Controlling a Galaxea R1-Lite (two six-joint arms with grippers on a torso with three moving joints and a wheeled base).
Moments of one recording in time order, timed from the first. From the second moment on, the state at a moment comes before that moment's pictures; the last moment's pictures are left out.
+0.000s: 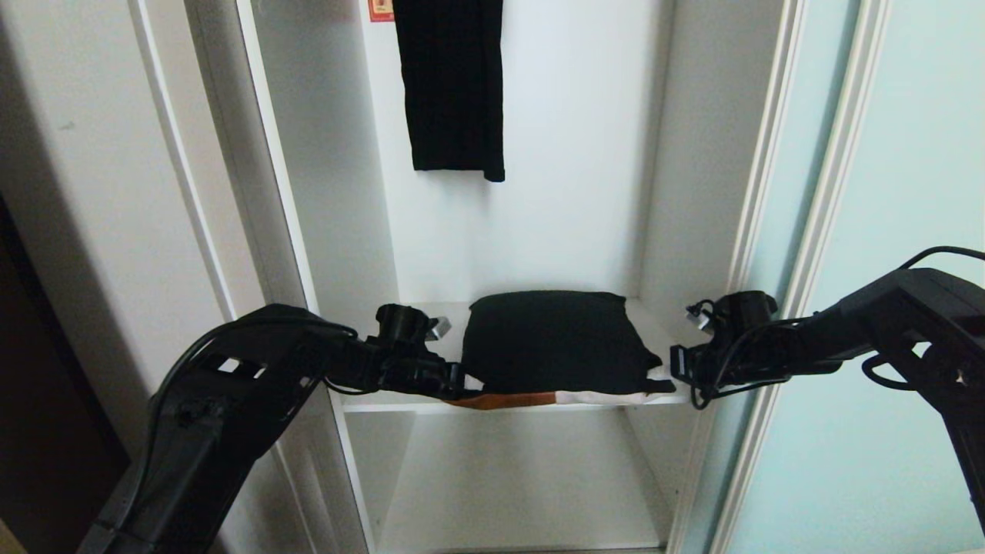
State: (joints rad) left arm -0.24 2.68 -1.79 -0.16 -0.51 -0.11; right arm 0.01 2.47 -1.54 -0.12 0.59 0.27
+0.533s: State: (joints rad) left arm -0.25 2.65 -1.77 -0.17 -0.49 -0.18; right arm 0.01 2.46 -1.52 -0.12 0.59 0.26
